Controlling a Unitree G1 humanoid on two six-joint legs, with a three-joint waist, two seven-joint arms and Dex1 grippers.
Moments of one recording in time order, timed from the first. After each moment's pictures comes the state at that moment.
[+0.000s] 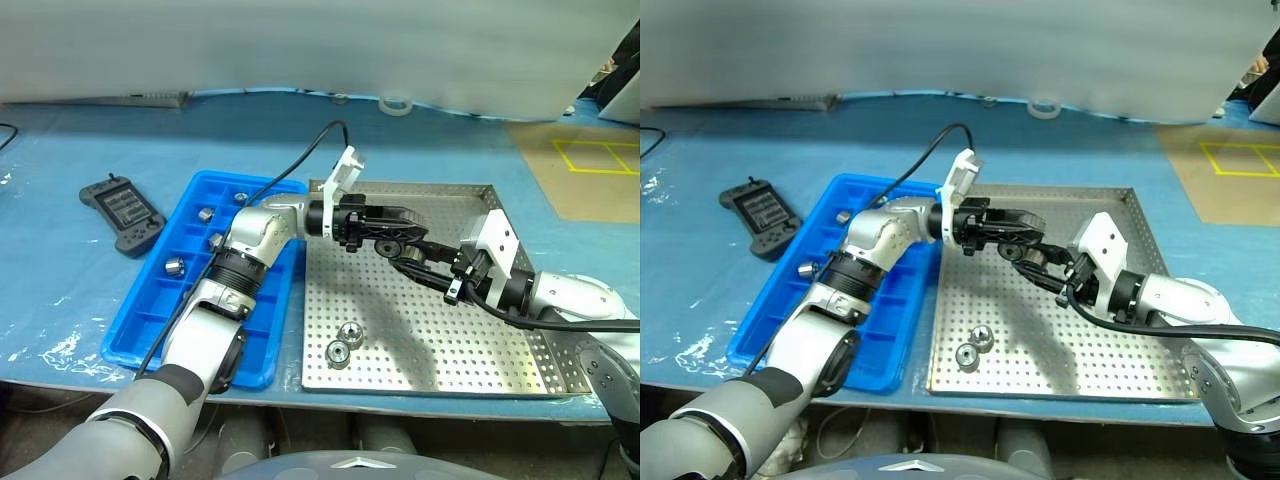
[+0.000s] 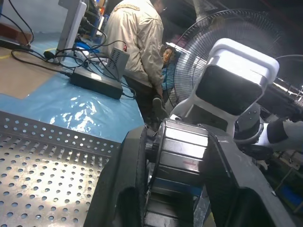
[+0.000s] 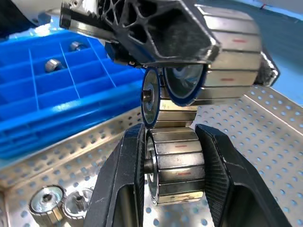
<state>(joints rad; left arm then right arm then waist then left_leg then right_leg) -0.93 0.04 -0.16 0.47 -0.52 0.61 -1.30 -0.03 -0.82 -0.14 -0.64 0.66 0.65 0.67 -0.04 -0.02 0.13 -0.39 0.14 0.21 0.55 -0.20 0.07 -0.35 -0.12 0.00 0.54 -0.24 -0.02</state>
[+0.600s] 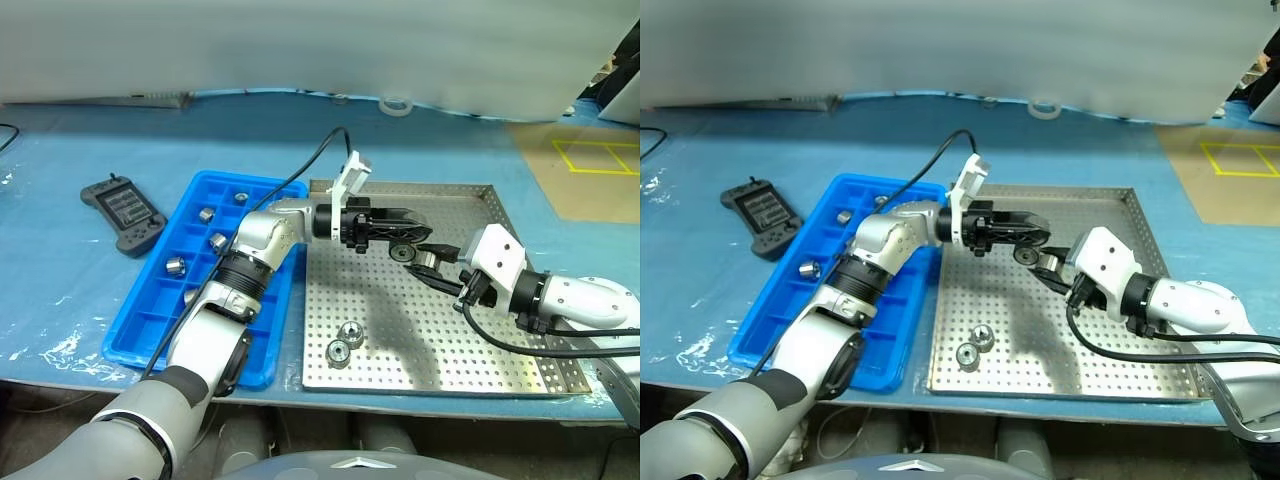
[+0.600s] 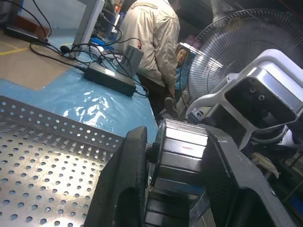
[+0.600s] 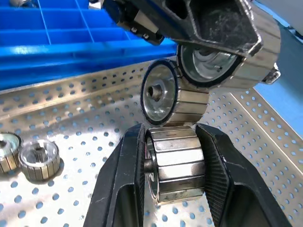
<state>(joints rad) -0.93 0.02 -0.16 0.50 -0.51 0.59 -1.22 0.05 -0.95 -0.11 -0.63 0.42 0.48 0.71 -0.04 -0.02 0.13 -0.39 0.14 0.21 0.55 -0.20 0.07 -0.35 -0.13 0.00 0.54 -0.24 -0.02</state>
